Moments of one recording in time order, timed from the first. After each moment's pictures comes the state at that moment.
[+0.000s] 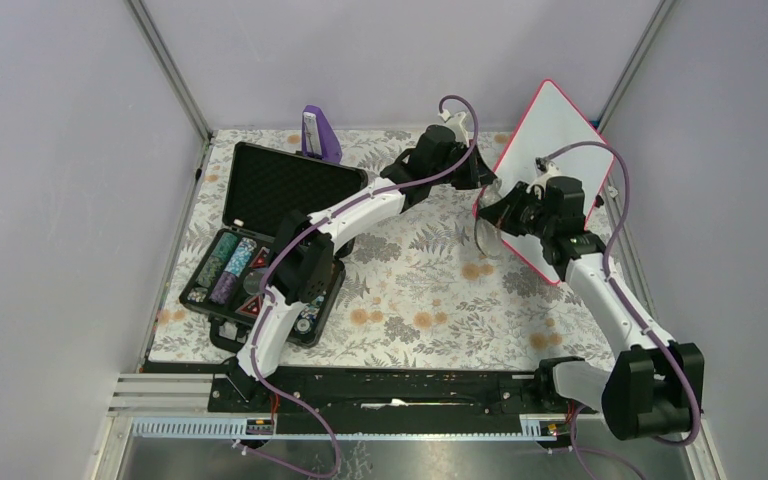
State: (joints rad) left arm -0.77 2.27 2.03 -0.05 0.30 -0.72; right arm 0.12 1.19 0.83 -0.13 -0.39 0.61
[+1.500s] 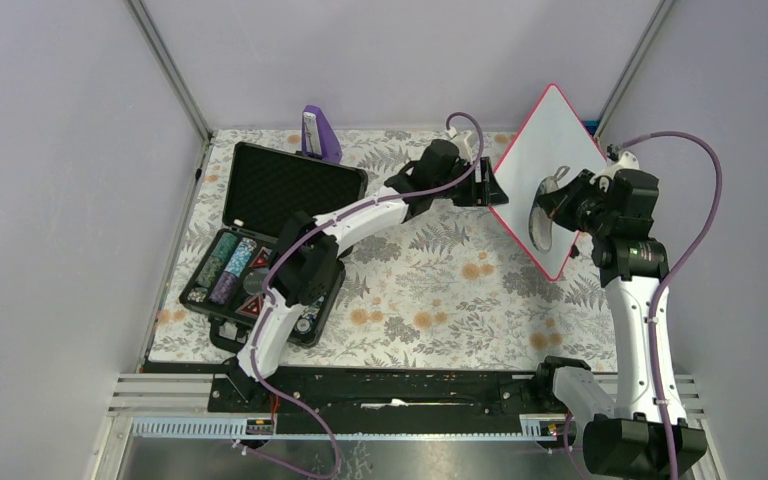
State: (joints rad) left arm -0.80 2.27 1.95 -0.04 0.36 -0.72; right arm -0.13 0.95 1.06 -0.55 -0.33 0.47
